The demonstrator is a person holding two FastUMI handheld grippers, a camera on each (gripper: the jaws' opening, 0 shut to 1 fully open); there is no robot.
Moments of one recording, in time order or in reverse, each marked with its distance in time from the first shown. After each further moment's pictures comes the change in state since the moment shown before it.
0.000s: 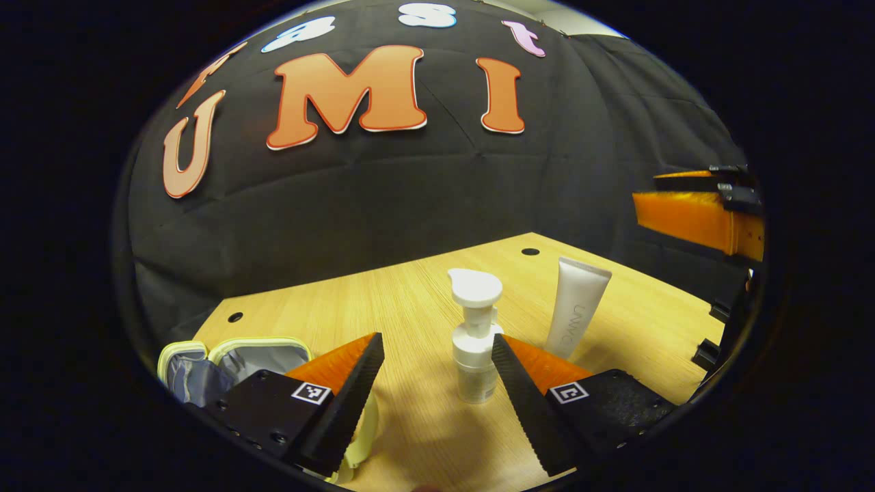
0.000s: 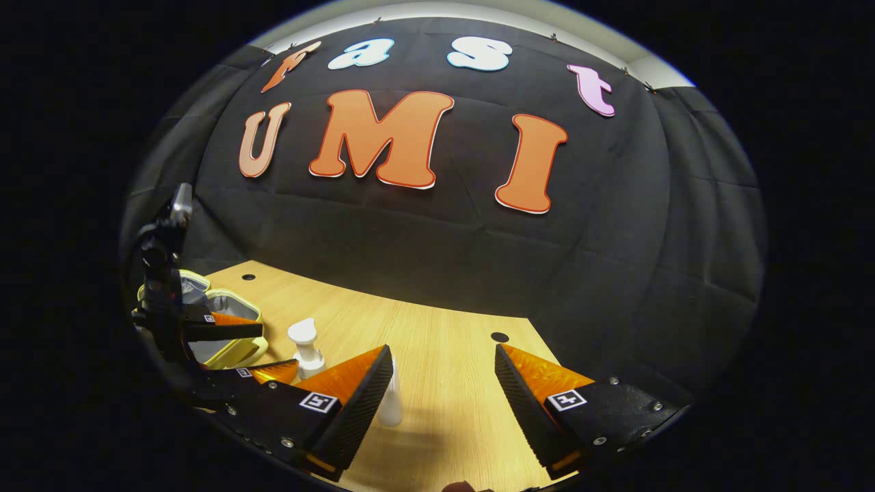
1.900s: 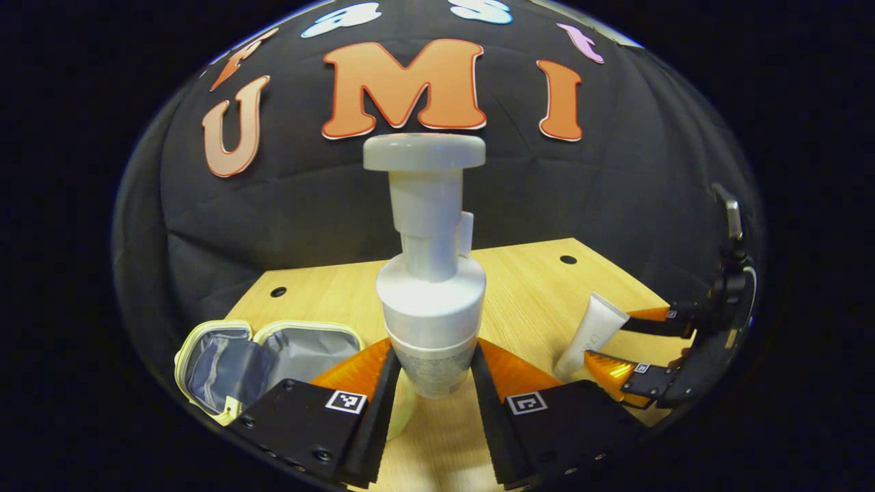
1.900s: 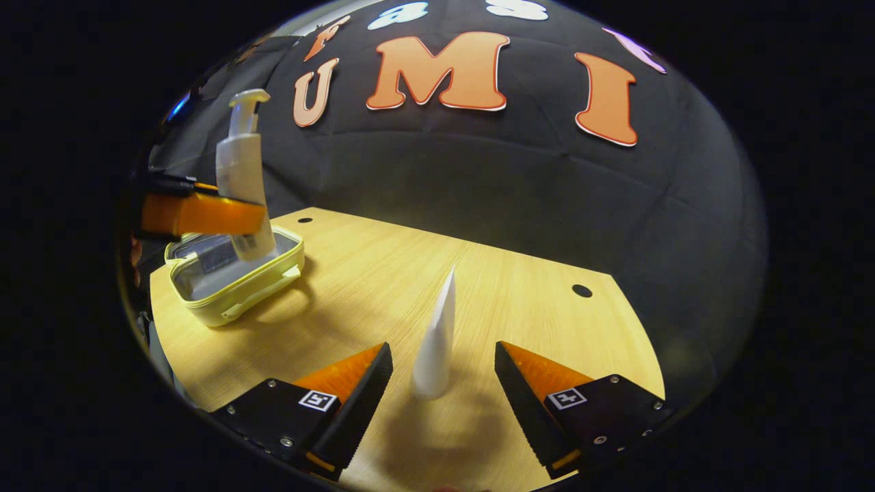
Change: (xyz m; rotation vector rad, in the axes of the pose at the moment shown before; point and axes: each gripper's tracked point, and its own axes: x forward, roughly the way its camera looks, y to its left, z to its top) left arm -0.067 0.057 0.054 -0.160 0.083 0.209; right arm 0.056 0.068 -0.118 -0.030 0.191 0.345
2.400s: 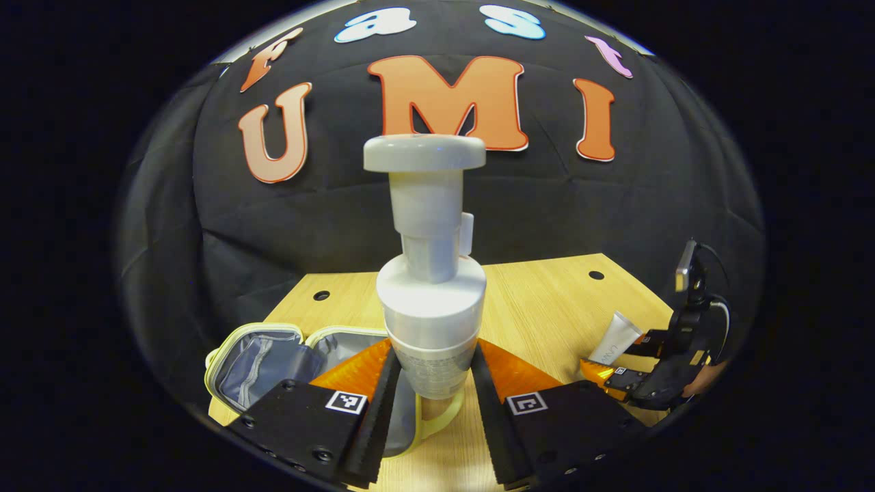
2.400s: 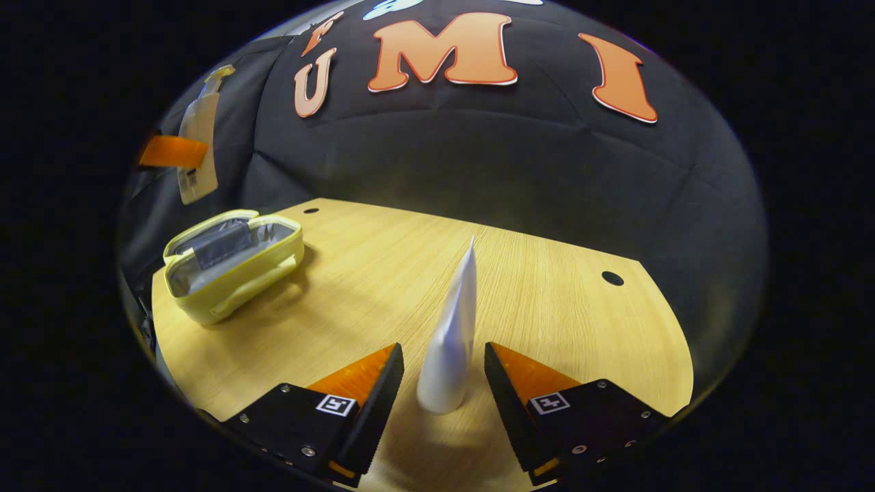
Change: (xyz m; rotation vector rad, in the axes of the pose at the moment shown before) left arm -0.035 0.057 0.023 -0.033 -0.013 0.121; right arm 0.046 0.010 -0.032 -0.007 0.079 0.066
